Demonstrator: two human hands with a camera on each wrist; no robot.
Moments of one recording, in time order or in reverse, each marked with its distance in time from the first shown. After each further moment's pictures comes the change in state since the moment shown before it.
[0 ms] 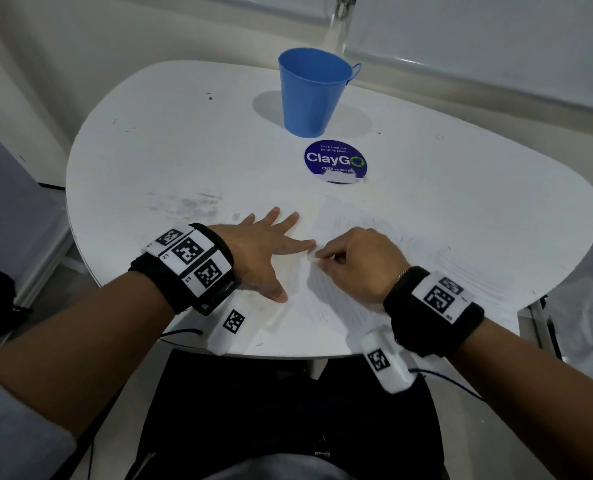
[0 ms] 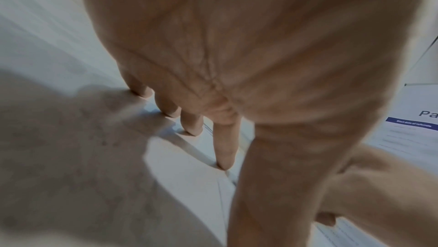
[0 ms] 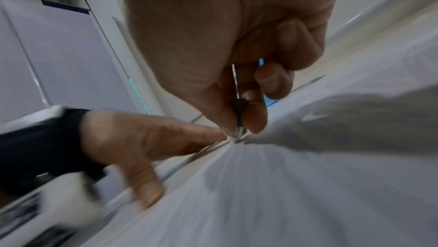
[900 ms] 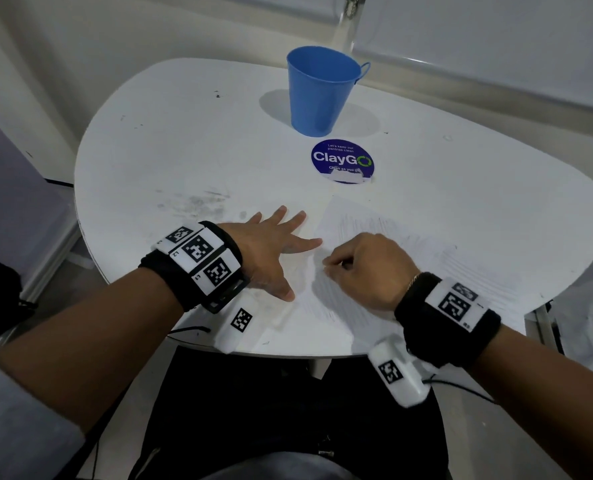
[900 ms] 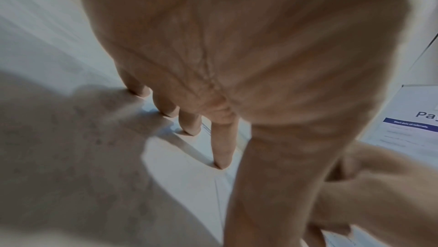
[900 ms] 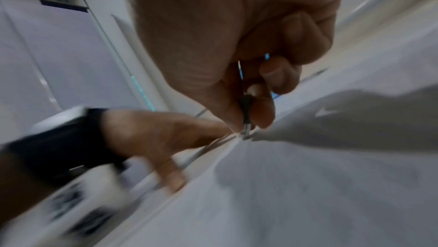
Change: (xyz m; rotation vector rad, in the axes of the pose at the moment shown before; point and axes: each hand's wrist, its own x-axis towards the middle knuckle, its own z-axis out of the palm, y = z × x) left_hand -0.001 0.000 0.002 -0.005 0.023 -0.001; right_hand -0.005 -0.002 -0.001 0.009 -0.039 0.030
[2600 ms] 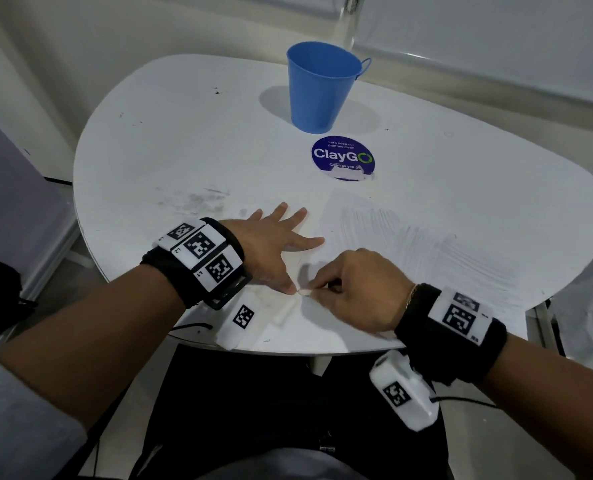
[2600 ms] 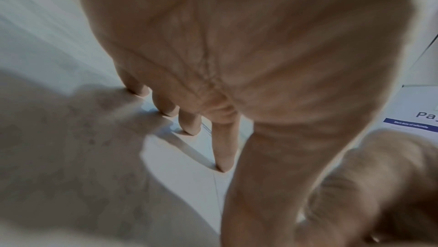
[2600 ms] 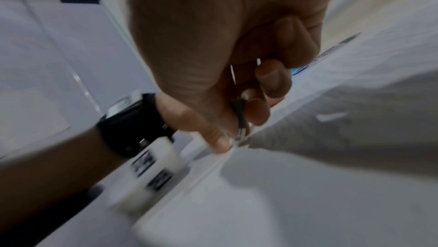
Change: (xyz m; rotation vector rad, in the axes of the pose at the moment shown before) left_hand -0.003 0.005 -0.003 0.002 0.015 -0.029; right_hand -0.015 -0.015 0.007 -0.059 -0.129 -0.154
